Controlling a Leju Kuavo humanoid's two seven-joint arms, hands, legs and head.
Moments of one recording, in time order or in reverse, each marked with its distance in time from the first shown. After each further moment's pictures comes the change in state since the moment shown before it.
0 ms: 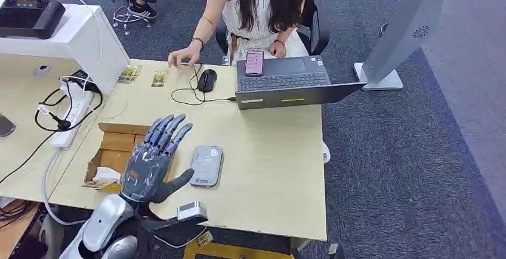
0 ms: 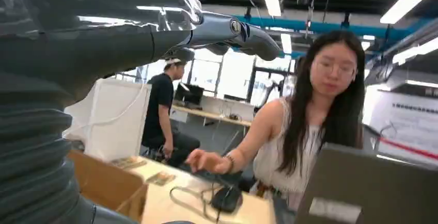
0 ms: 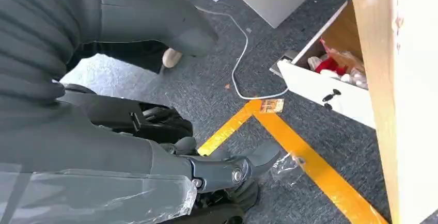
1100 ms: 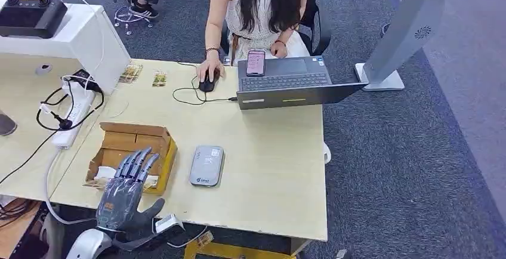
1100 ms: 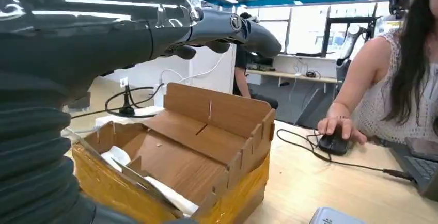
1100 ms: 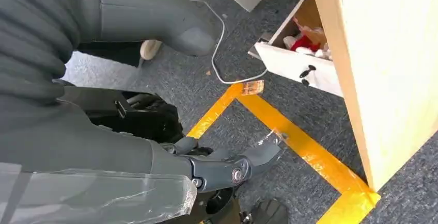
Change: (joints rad) left arm 0.216 0.036 0.154 0.029 -0.026 0.040 0.111; right arm 0.011 0.005 -0.036 -0.028 -0.015 -0.094 -0.054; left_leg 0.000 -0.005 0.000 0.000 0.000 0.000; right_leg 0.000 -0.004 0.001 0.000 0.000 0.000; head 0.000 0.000
